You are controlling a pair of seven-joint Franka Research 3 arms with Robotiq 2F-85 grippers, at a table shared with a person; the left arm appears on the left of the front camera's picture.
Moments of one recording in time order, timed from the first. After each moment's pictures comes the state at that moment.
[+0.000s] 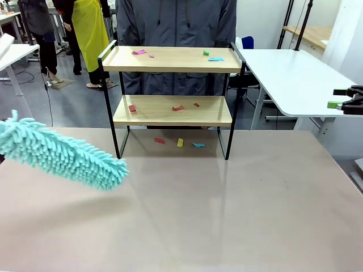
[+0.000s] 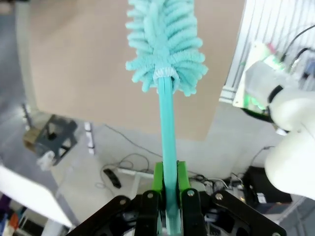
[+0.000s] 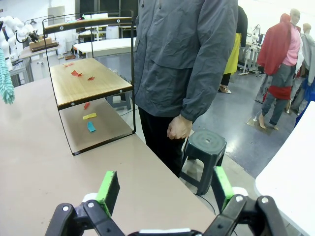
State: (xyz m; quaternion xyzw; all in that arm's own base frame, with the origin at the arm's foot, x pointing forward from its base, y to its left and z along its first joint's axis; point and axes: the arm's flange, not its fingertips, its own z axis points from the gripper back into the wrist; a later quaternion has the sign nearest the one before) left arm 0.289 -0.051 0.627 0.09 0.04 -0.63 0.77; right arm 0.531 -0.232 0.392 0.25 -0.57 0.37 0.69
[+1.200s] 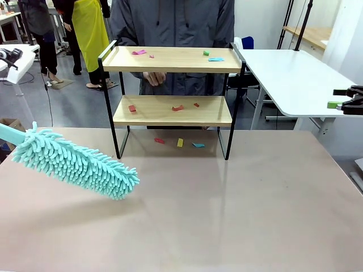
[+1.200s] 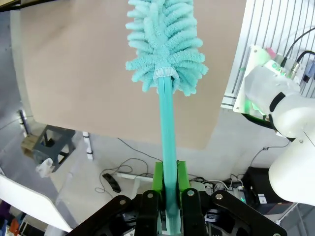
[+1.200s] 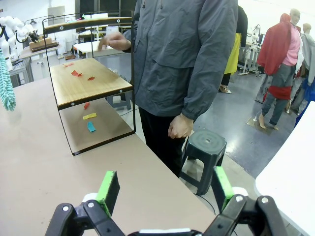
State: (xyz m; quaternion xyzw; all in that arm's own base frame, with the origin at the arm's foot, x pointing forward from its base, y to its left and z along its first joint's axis) left arm 0.301 -0.061 0.608 0.09 0.05 -0.64 0.77; right arm 0.531 -0.232 0.392 0.25 -0.57 0.37 0.69
